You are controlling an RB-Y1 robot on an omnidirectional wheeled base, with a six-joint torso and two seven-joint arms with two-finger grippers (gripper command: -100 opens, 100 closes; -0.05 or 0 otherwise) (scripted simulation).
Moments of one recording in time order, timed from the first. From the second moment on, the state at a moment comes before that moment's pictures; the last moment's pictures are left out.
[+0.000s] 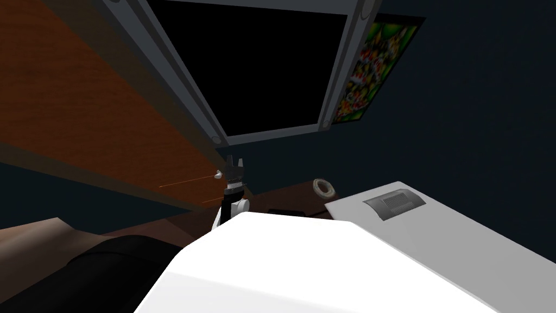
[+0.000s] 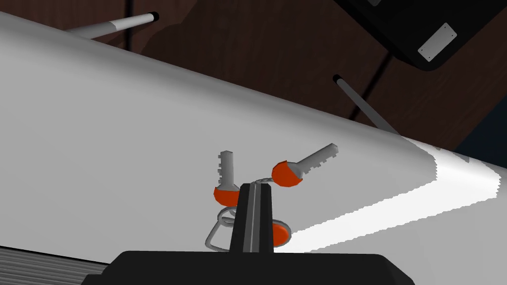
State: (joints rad) left arm 0.52 0.01 0.03 -2.20 0.09 -0.51 0.08; right arm 1.23 -1.27 0.57 -1.35 -0.48 -0.36 0.15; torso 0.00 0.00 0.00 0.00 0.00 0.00
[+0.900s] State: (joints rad) left arm 0.52 0.01 0.03 -2.20 0.09 -0.51 0.08; right arm 1.22 -1.41 0.57 -1.34 -0.37 -0.42 0.20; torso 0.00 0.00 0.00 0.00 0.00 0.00
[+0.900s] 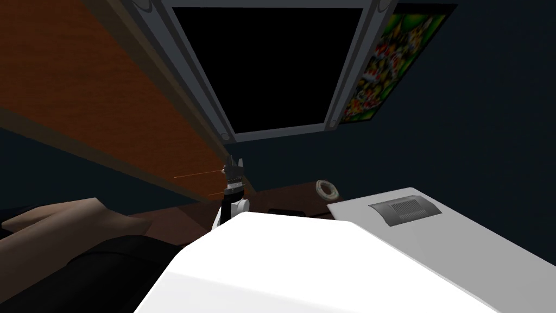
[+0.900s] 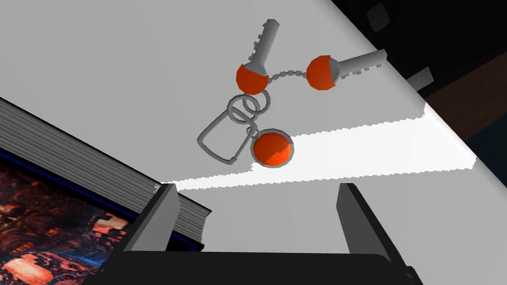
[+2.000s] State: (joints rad) left arm 0.52 0.01 0.03 -2.20 0.09 -0.51 0.08; right arm 1.11 -1.62 0.58 -1.34 -0.10 -0.46 0.36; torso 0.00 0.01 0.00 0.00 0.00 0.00
